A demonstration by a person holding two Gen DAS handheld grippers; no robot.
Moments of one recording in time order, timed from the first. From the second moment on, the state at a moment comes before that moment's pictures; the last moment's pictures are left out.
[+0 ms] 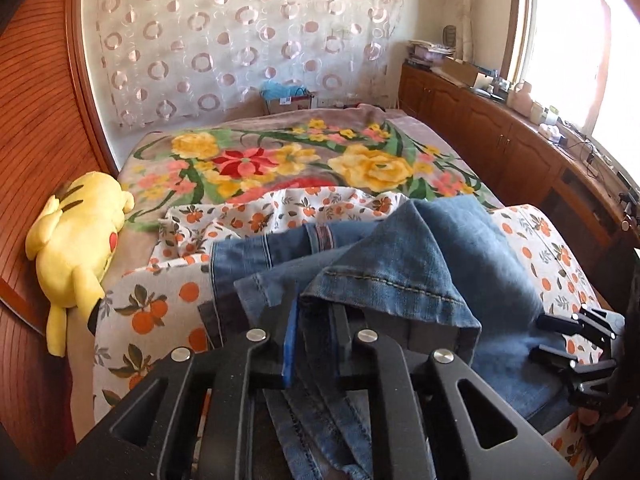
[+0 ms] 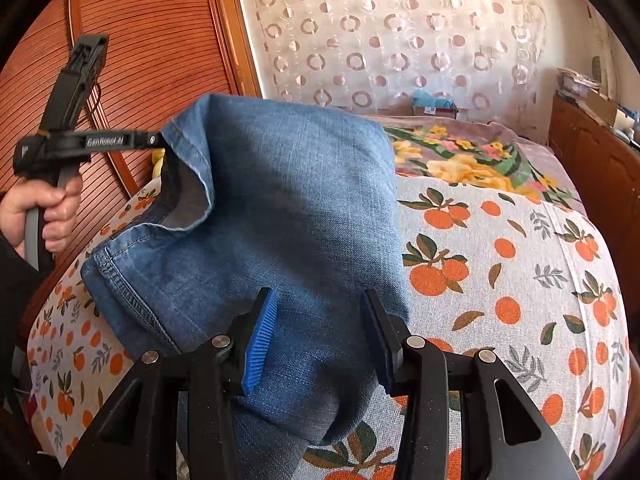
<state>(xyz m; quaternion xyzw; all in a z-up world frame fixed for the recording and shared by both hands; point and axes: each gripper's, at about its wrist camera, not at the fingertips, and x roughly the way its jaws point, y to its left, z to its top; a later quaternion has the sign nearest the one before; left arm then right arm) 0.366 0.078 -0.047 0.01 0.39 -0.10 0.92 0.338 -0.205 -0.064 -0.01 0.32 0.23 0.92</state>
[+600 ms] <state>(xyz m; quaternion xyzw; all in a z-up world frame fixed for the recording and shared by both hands) 0.289 0.052 -0.062 0.01 0.39 -0.15 0.91 0.339 -0.206 -0.064 -0.01 0.32 0.23 0.92</state>
